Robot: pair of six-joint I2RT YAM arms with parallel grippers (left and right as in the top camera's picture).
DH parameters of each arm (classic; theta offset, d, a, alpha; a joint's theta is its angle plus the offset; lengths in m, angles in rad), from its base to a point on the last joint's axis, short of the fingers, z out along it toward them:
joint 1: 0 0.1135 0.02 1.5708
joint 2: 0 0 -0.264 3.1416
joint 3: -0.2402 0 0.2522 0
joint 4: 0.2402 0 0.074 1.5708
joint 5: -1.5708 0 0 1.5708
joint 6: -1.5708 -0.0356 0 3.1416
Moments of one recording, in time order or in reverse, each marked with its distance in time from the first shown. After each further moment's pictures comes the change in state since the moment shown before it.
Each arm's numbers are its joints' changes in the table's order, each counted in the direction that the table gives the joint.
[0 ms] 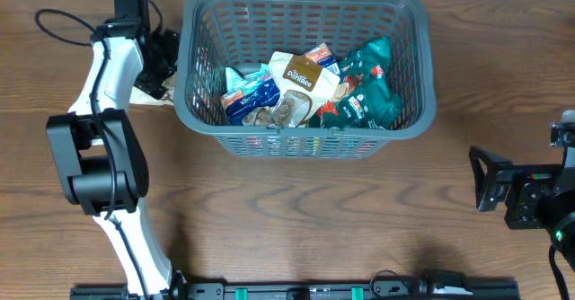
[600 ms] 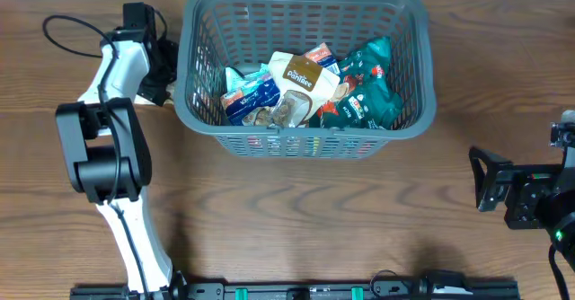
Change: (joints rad) left arm 0.000 -0.090 0.008 -0.089 0.074 0.076; right arm 0.000 0.000 0.000 0.000 0.000 0.000
